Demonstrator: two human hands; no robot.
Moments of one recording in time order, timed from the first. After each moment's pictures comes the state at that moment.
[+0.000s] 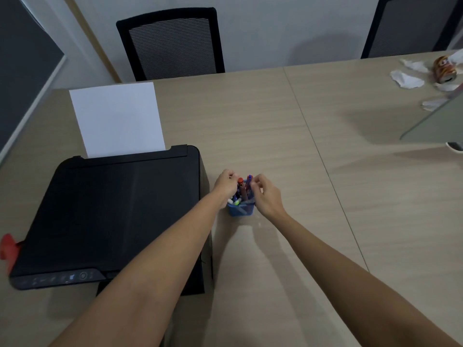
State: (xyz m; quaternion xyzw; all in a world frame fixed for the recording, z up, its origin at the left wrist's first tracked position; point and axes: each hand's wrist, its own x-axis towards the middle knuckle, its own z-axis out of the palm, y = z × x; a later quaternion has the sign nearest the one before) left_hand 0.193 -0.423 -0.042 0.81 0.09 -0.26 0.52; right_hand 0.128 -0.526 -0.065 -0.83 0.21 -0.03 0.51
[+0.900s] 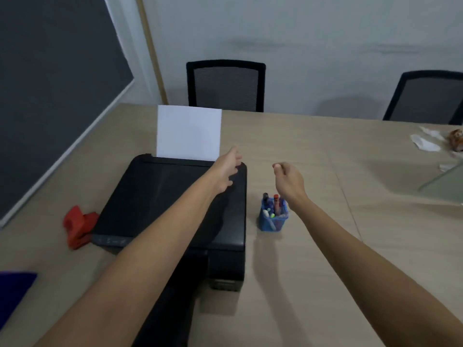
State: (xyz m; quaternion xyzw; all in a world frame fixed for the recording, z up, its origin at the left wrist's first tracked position) left_hand 0.175 -0.317 0.104 0.70 0.09 -0.27 0.65; right_hand 0.138 -0.473 0.064 -0.87 0.19 -0.07 0.45
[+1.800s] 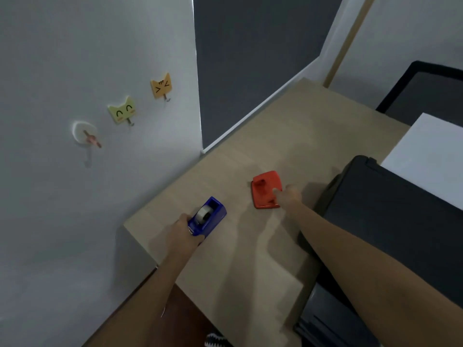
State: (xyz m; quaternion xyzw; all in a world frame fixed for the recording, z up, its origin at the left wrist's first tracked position) left_hand -0.048 0.254 -0.093 0.81 0.40 0.00 0.42; right_hand 0.166 0.075 -0.051 -0.90 0.10 0.21 0.38
